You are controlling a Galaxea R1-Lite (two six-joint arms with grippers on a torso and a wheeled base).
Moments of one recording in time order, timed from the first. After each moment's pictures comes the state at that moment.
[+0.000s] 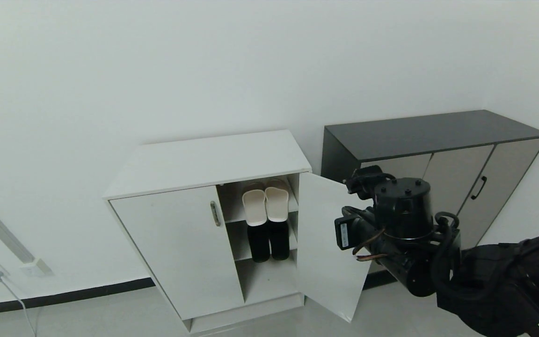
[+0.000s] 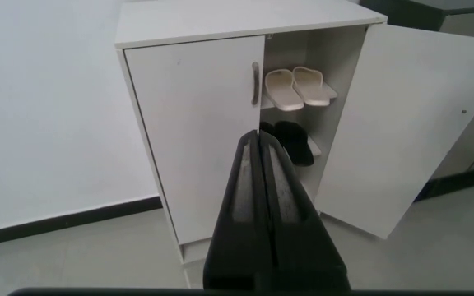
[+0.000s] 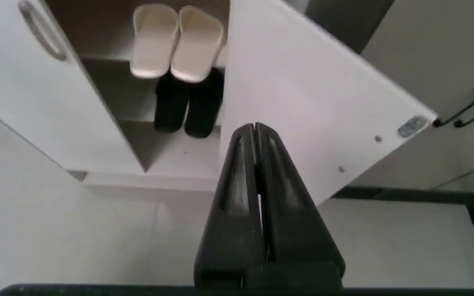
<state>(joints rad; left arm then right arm) 0.00 0.00 0.00 0.01 0.00 0.01 0.78 1.87 -0.86 -0.73 -0.52 0.08</state>
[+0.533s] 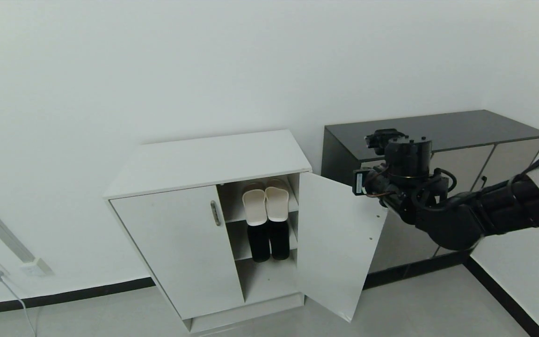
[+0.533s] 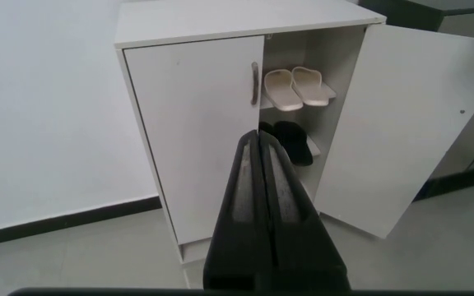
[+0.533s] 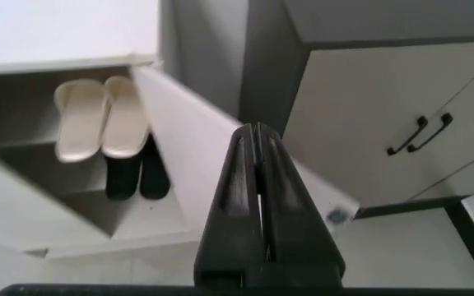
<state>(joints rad) 0.00 0.00 0.00 0.01 0.01 0.01 0.51 2.02 -1.19 -0.67 -0.42 0.06</state>
